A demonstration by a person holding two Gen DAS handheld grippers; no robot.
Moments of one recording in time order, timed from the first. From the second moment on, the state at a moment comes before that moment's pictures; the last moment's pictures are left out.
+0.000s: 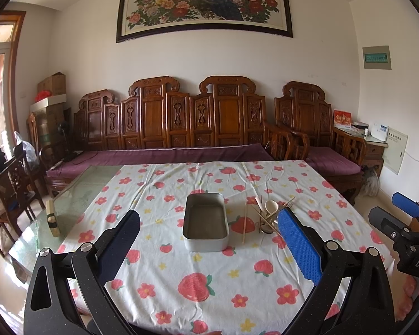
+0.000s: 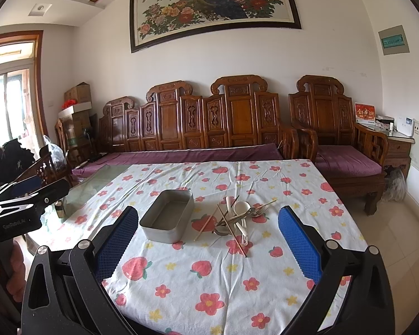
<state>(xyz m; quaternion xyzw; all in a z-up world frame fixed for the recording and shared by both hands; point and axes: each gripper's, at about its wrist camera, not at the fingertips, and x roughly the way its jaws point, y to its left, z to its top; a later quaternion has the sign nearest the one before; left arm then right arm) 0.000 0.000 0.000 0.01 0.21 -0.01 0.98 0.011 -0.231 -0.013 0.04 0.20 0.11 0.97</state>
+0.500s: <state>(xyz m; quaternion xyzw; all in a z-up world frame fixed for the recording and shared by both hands) -0.004 -0.001 0.000 0.01 0.20 -0.01 0.98 0.010 -0.230 -0.011 0.04 0.20 0.11 0.97</state>
